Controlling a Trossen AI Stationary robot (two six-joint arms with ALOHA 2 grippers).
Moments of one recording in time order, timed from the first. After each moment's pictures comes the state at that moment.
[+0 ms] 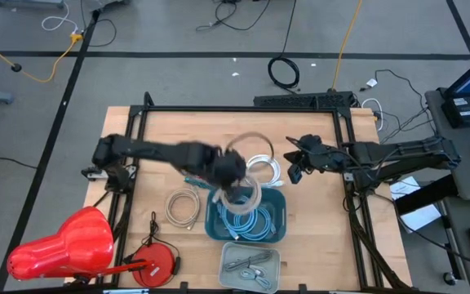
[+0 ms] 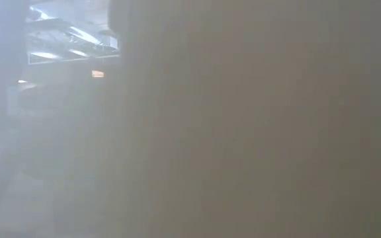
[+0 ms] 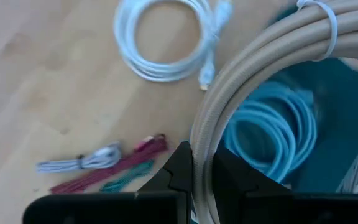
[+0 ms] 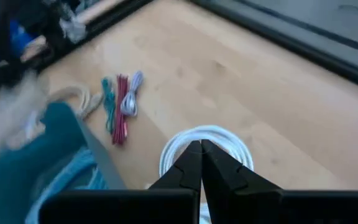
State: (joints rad) left arm -0.12 1.85 1.81 -1.11 -0.16 -0.68; right arm 0.08 1.00 0.88 -0.54 0.43 0.65
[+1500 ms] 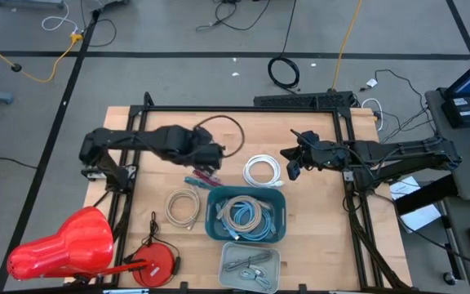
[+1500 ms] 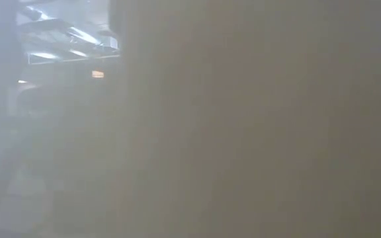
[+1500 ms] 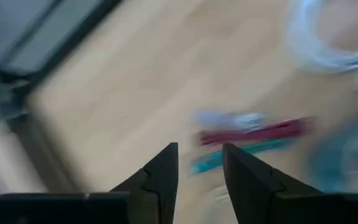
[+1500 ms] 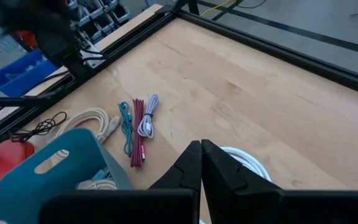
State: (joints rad) left arm -0.04 1.72 1.81 -1.58 -0.42 -0.89; right arm 0.06 0.99 0.88 -0.44 0.42 0.66
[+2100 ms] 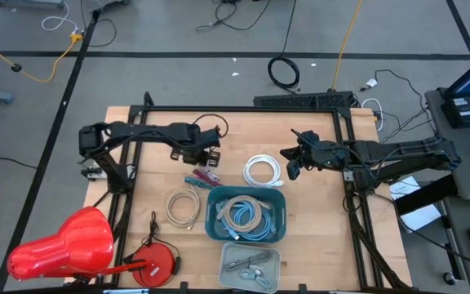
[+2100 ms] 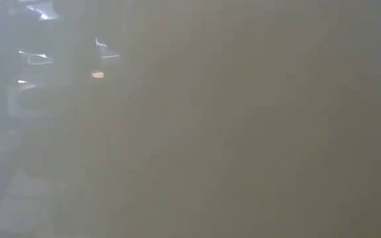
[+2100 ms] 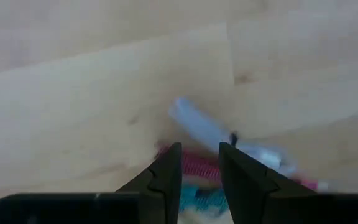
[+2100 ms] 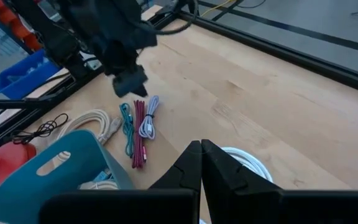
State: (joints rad) left arm 0.29 1.68 1.13 -0.90 0.02 -1.09; right arm 0.06 0.99 0.88 -0.44 0.42 0.67
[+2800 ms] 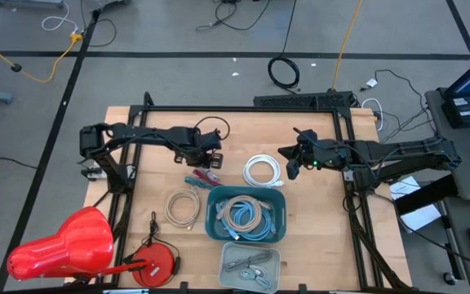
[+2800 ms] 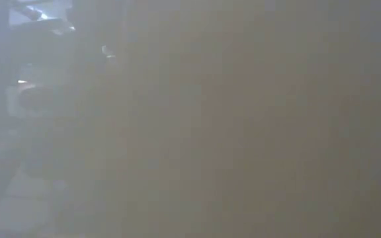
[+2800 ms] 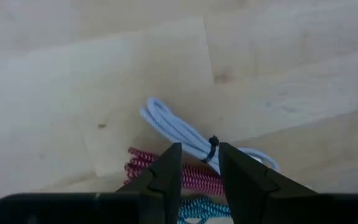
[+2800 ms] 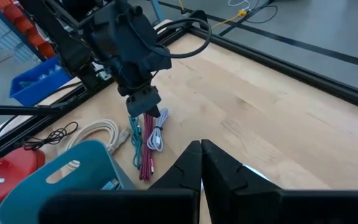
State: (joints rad) left arm 0.27 1.68 1.08 -0.76 0.03 -1.10; right arm 0.06 0.99 0.88 -0.37 0.42 0.61
